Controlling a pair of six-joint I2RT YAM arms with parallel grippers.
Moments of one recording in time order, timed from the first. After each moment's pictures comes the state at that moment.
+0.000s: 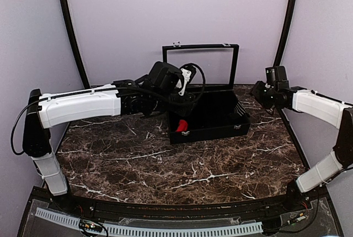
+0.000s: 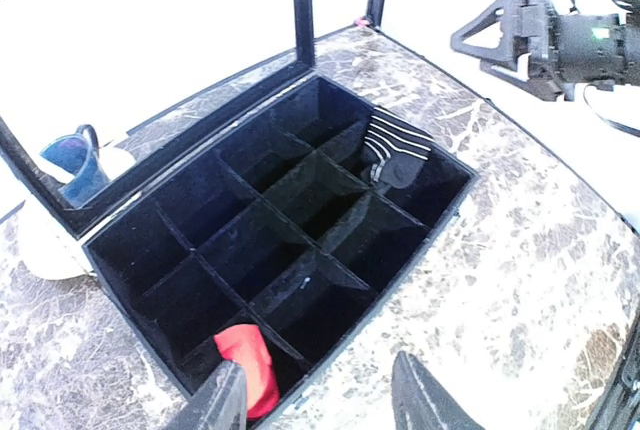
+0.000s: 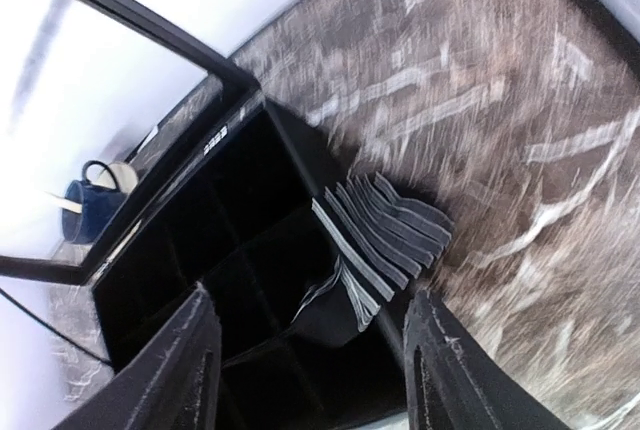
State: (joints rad) left arm -1.01 1.79 1.60 -0.36 -0.27 -0.21; right arm 0.25 1.42 1.03 -0.23 0.17 0.78
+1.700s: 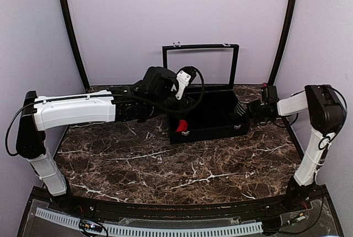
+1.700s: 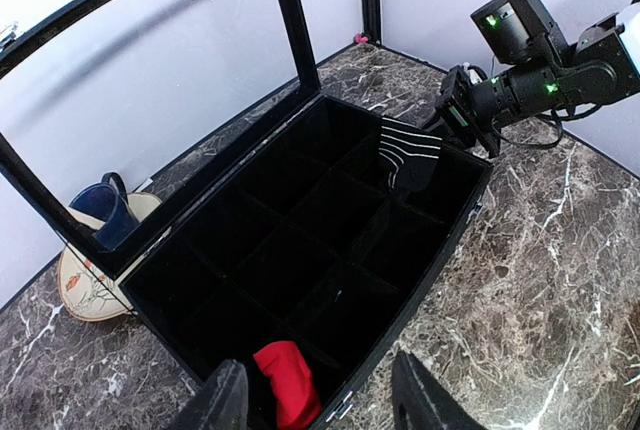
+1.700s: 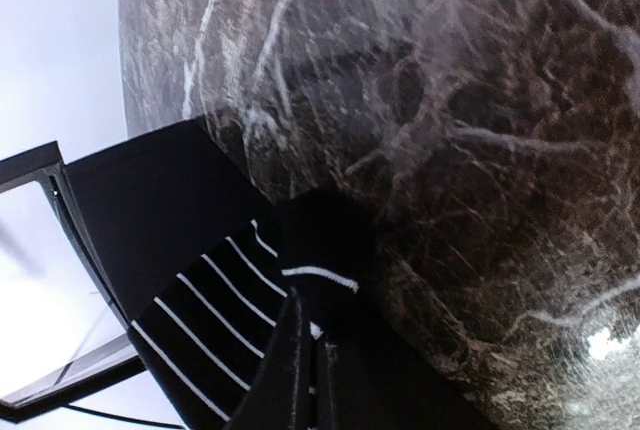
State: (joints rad) left arm -1.03 1.72 1.47 -0.22 -0.32 -0.03; right arm 0.10 1.85 0.97 0.12 -0.21 1.34
